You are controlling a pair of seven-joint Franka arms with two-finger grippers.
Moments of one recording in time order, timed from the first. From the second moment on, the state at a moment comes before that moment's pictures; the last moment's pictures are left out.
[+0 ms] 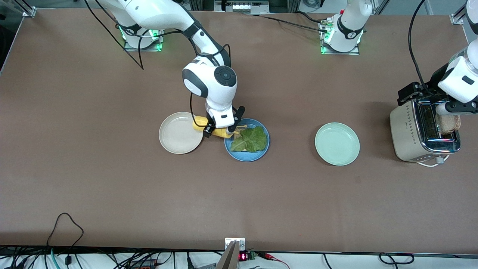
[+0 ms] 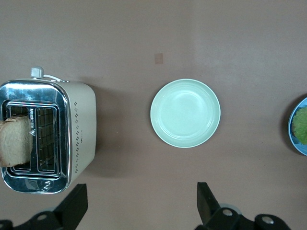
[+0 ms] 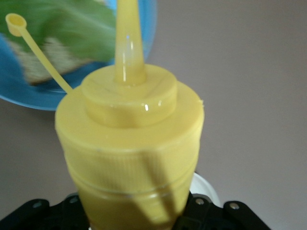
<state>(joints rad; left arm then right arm) 0.03 0.02 -0.04 -1.66 0.01 1.64 -0.08 0.55 0.58 0.14 -1.61 -0.42 2.16 -0.17</state>
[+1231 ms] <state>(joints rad) 0.46 0.32 -0.02 -1.65 0.03 1.79 0.56 -0.36 0.14 0.30 -2.08 0.45 2.12 -1.67</state>
